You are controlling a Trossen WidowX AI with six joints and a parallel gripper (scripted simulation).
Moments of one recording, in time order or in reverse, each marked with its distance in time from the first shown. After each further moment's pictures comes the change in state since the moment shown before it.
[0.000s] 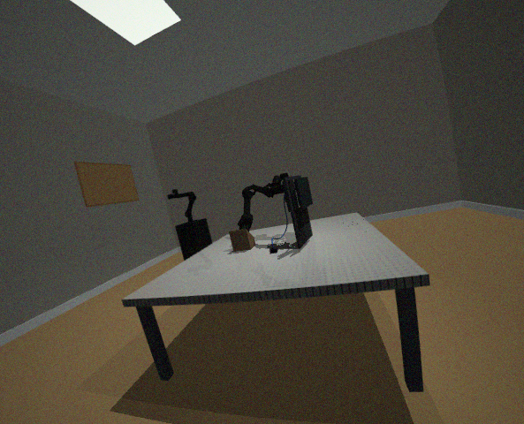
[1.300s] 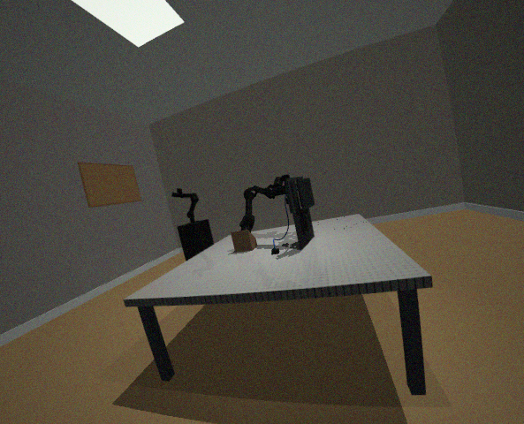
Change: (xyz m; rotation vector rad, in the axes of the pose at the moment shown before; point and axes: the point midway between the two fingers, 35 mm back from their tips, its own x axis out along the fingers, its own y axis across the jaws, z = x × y) arm -0.005 0.002 -0.001 0.002 0.003 0.006
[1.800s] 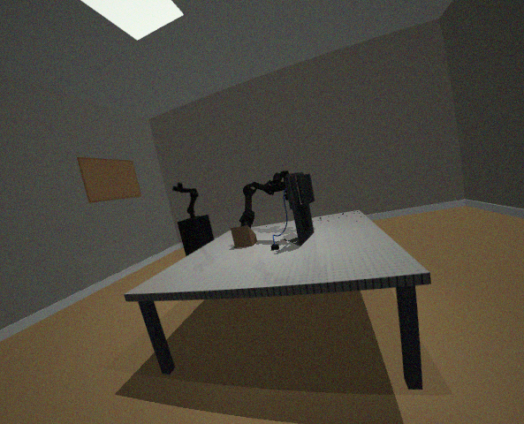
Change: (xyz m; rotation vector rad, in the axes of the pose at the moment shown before) arm -0.007 0.000 -0.003 0.002 0.001 0.000
